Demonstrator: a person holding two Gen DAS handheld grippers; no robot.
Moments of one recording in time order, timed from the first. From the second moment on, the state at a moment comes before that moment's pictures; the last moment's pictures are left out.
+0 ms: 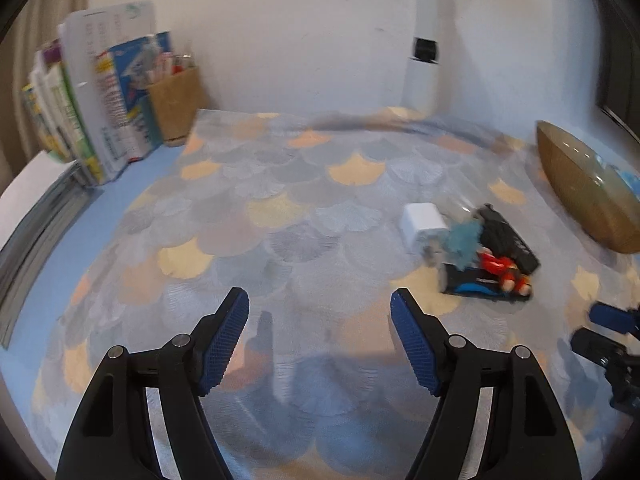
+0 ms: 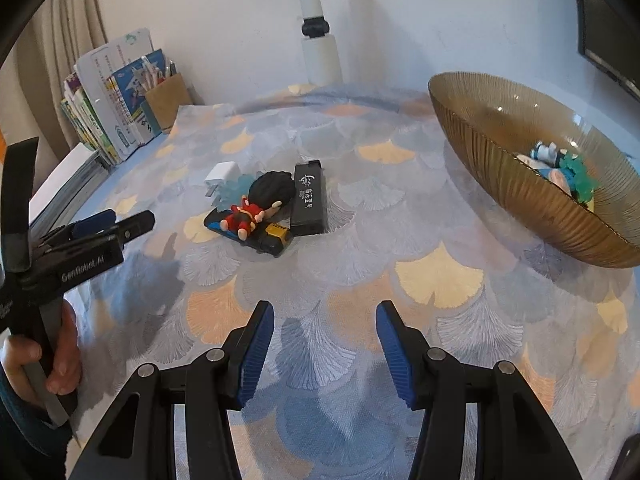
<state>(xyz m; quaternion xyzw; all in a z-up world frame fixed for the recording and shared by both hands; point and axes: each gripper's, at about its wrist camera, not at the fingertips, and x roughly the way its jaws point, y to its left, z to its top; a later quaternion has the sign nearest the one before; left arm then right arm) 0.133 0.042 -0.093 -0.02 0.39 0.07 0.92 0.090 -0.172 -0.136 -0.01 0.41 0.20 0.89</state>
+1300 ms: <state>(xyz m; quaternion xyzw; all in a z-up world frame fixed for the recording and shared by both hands) 0.231 0.024 -0.108 -0.02 0.44 -0.02 0.90 0.174 -0.118 -0.135 -0.09 0.42 0.21 0.88</state>
